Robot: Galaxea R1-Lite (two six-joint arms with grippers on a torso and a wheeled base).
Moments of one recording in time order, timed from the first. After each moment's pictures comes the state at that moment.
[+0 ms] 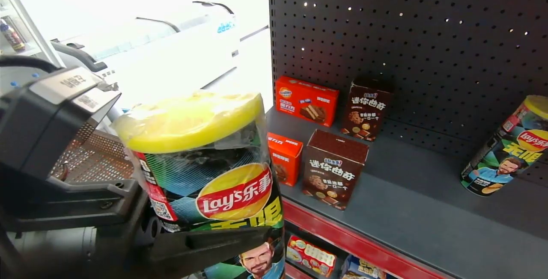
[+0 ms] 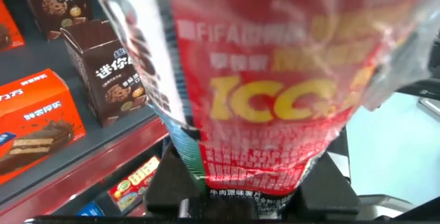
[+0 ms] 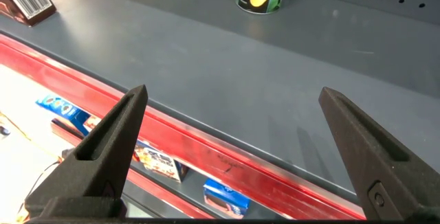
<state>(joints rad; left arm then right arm) -0.73 1.24 -0.70 -0.42 -0.59 -0.01 0.00 0.01 0.00 0.00 -0.02 0.00</state>
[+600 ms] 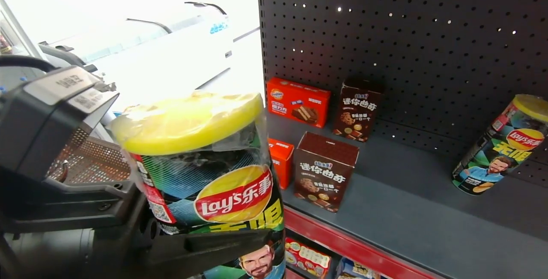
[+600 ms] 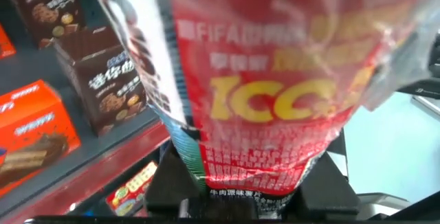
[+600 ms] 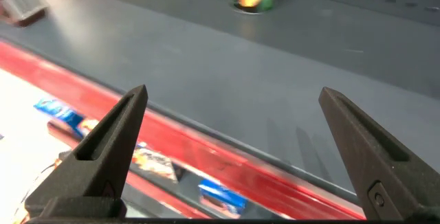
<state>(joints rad) -0.73 1.24 -0.70 -0.42 -0.60 0.00 0.00 0.01 0.00 0.00 -0.02 0.00</state>
